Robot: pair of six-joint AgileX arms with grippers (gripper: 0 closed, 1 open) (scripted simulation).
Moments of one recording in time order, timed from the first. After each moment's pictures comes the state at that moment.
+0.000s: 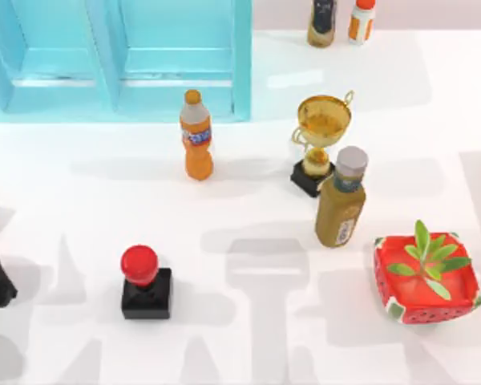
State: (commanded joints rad) left arm 0.00 0.00 0.00 0.00 0.00 0.00; right arm 0.09 0.16 0.16 -0.11 -0.02 0.07
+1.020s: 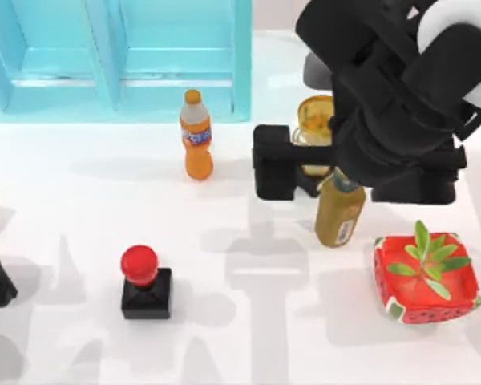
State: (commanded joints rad) left arm 0.00 0.00 0.00 0.00 0.00 0.00; right arm 0.76 1.64 1.50 -1.07 0.07 0.70
